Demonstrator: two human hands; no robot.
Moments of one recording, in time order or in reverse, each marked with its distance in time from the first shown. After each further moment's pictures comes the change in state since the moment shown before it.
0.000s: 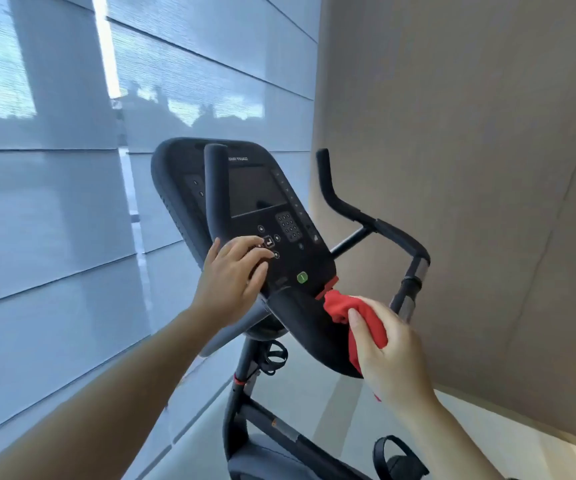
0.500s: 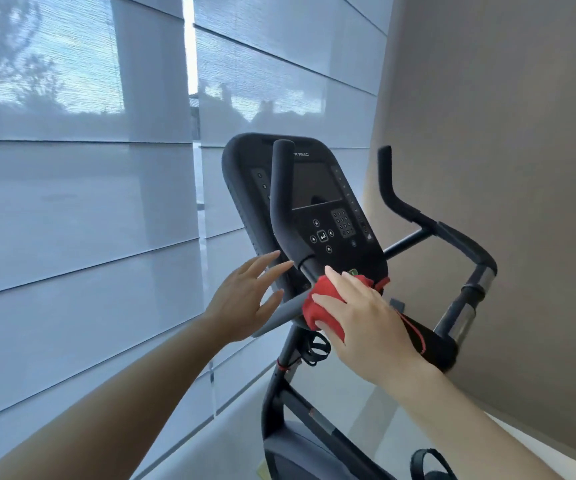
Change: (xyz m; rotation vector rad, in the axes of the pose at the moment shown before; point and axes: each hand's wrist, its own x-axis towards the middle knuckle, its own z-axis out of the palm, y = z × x) left_hand -0.062 -0.030 -0.037 0.108 -0.232 -0.082; right_hand 0.025 -0.032 0.056 -0.622 -0.394 -0.527
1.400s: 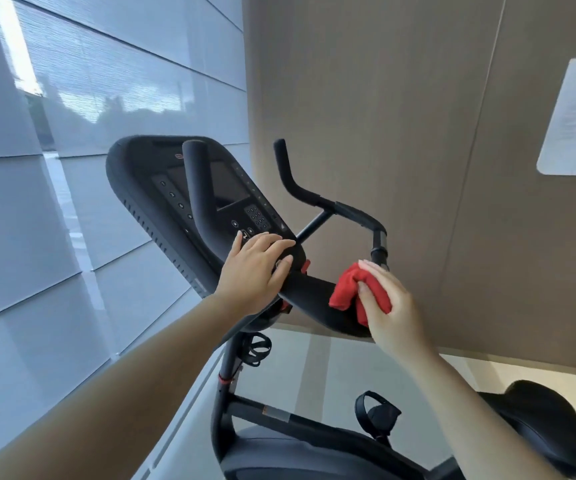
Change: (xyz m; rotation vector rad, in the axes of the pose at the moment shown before) left_hand 0.074 0.041 0.013 -0.185 0.055 0.322; right_hand -0.057 0.015 -0.002 0.397 0.481 0.647
